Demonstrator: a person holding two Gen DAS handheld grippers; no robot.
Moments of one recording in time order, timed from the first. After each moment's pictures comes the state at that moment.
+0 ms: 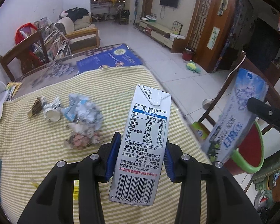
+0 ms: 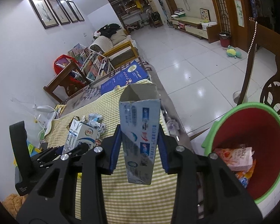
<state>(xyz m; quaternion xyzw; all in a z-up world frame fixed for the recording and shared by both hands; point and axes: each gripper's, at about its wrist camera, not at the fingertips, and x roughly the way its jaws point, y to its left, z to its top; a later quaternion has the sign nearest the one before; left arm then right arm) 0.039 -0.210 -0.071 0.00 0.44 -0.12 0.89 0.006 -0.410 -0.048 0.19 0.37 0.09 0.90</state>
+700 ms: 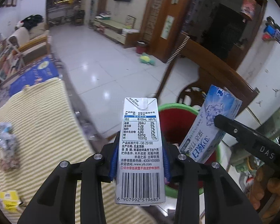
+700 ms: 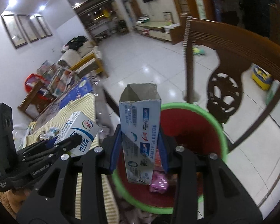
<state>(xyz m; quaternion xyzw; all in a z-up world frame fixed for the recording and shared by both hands) 0.033 -0.409 -0.065 0.02 0.44 -0.28 0.85 -0.051 -0.576 -0.065 0.22 0.37 -0.05 0.90</state>
